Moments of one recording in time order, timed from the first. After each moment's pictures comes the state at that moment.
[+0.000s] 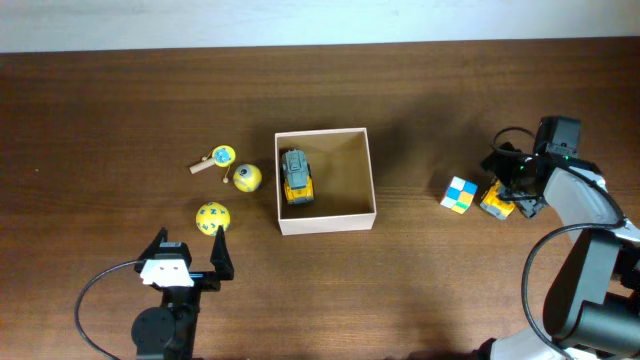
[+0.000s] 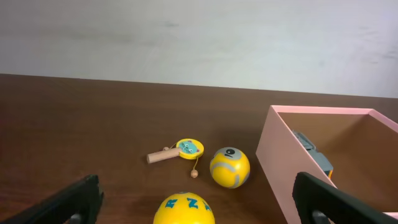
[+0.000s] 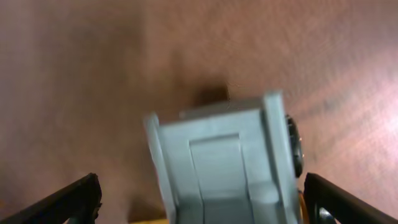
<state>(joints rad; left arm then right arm) -0.01 0.01 0.02 -0.09 0.03 -0.09 -0.32 1.75 1.08 -0.49 -0.09 0.59</state>
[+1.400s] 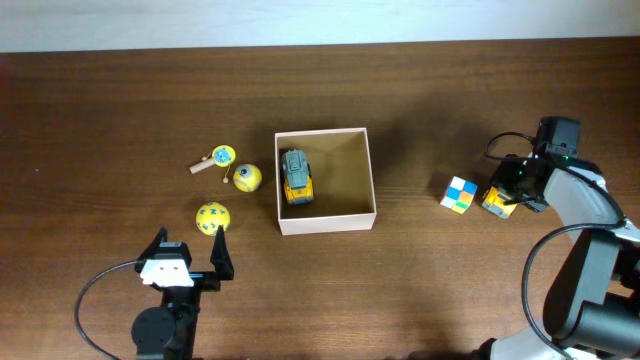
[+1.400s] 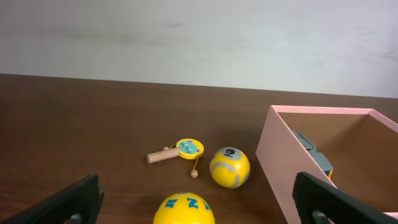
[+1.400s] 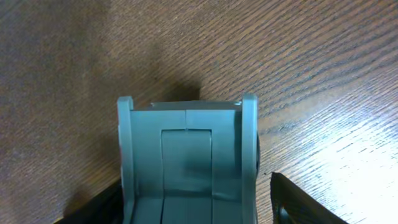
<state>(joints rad) -0.01 0.01 0.02 -0.09 0.03 -0.09 -0.32 1.75 1.08 -0.53 0.01 0.32</state>
